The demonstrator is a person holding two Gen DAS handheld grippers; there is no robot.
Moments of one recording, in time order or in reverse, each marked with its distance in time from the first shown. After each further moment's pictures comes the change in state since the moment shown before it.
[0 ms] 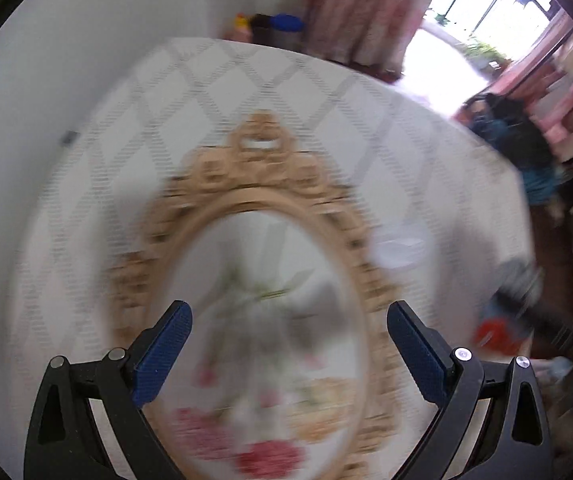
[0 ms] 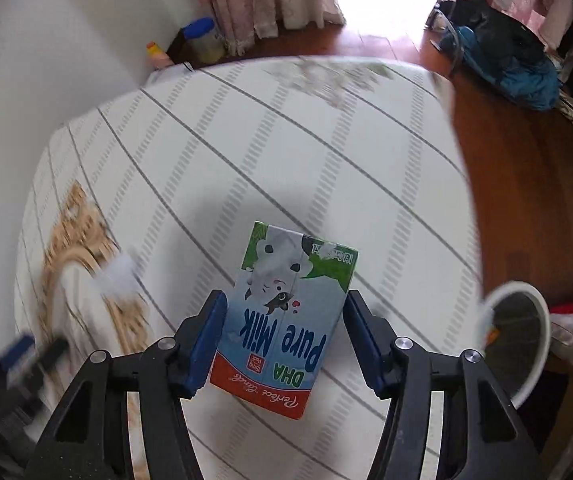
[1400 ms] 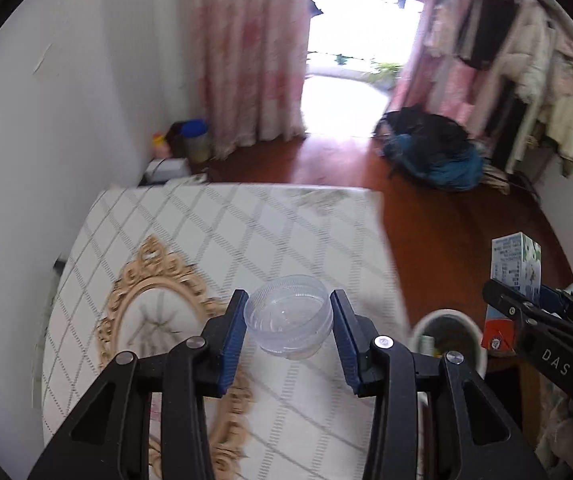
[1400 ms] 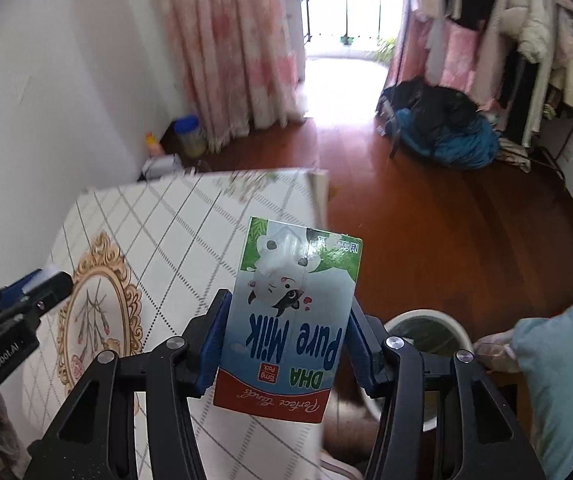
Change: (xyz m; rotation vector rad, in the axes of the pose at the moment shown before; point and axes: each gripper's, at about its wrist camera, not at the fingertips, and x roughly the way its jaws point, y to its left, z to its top) left arm -0.141 -0.151 -0.065 0.356 -0.303 -0.039; right arm -0.186 -0.085 -0.086 0.014 -0.393 -0.060
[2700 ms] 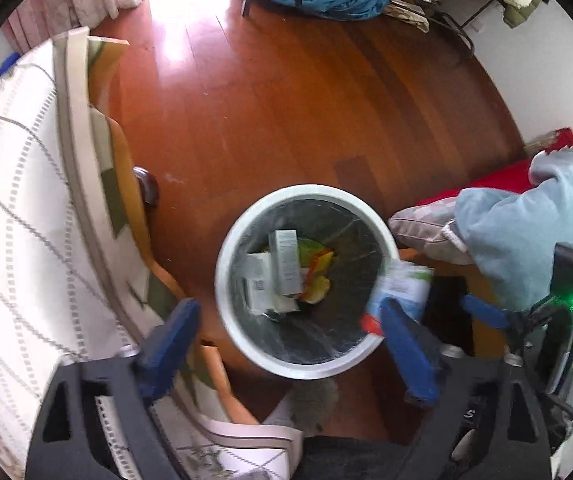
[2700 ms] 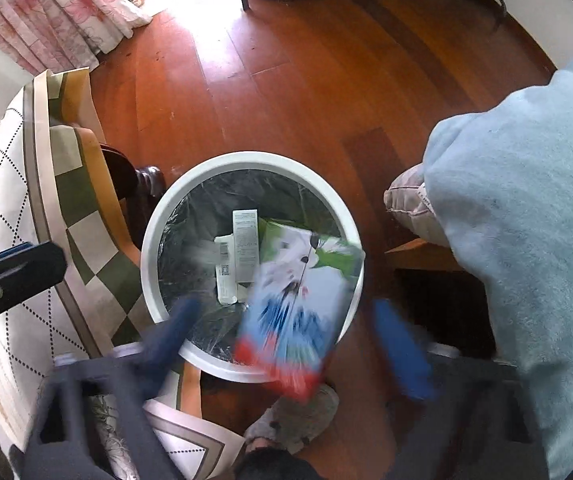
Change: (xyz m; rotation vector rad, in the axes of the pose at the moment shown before) left arm 0.217 -0.270 -0.049 0.238 0.543 -0.243; right arm 0.164 -0.303 -0.139 0.351 0.447 -0.121
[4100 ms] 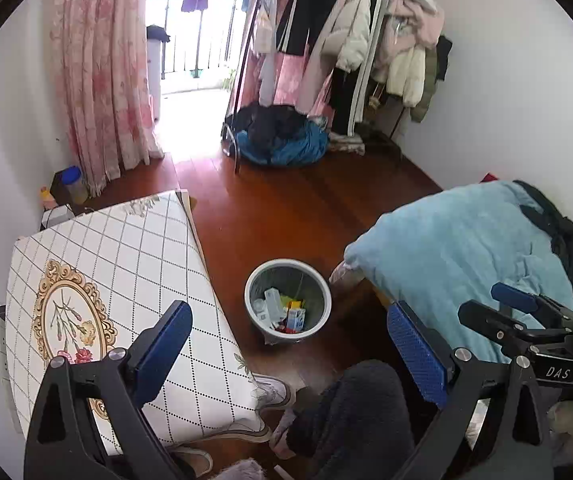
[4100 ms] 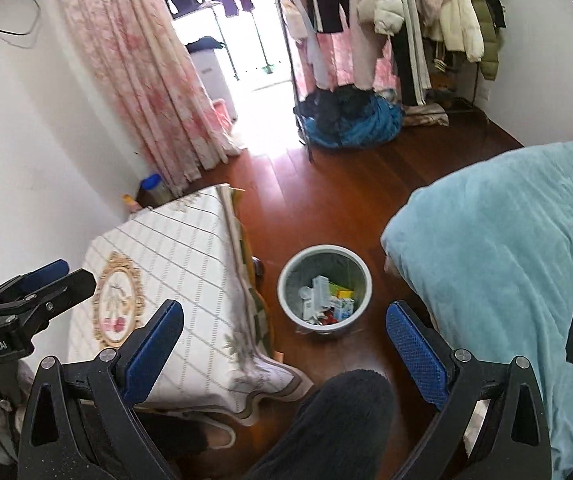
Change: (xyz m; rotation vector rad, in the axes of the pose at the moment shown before) left arm -0.338 -0.026 -0.235 0.108 -0.550 -0.037; right arm -0.403 0.036 -0.252 -0.071 -0.525 0.170
